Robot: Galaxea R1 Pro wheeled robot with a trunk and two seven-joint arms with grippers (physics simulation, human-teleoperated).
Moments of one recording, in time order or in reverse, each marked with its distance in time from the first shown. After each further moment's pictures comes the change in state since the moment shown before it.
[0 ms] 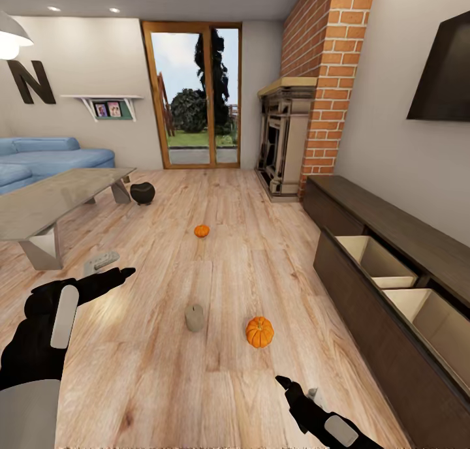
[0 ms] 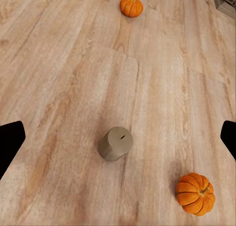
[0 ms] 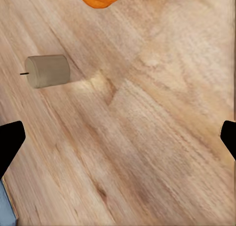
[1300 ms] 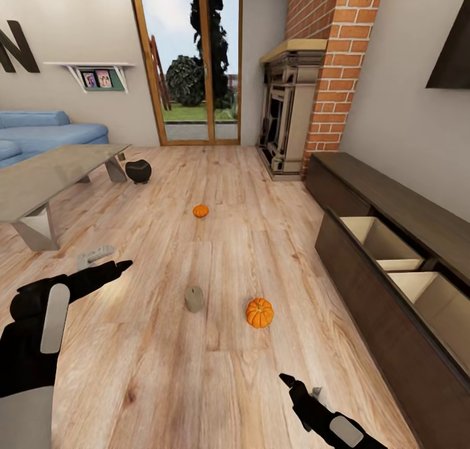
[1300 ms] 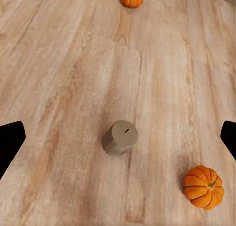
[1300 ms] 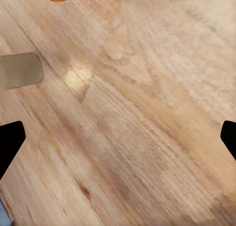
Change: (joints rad) left arm 0.027 -0.001 0.001 -0.143 0.010 0.033 -0.019; right arm 0.001 -0.020 -0.006 0.001 -0.002 0.003 0.041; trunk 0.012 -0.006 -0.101
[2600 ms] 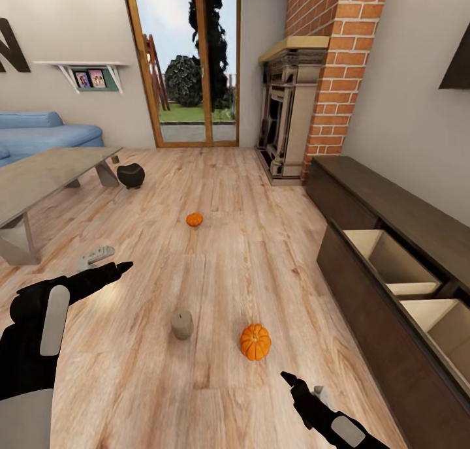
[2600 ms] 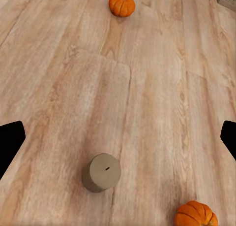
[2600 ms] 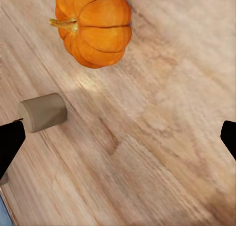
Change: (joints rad) left arm 0.010 -0.001 0.000 -0.005 0.000 -0.001 -0.004; right arm 0.000 -0.007 -0.001 -0.001 0.002 -0.007 0.022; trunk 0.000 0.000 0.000
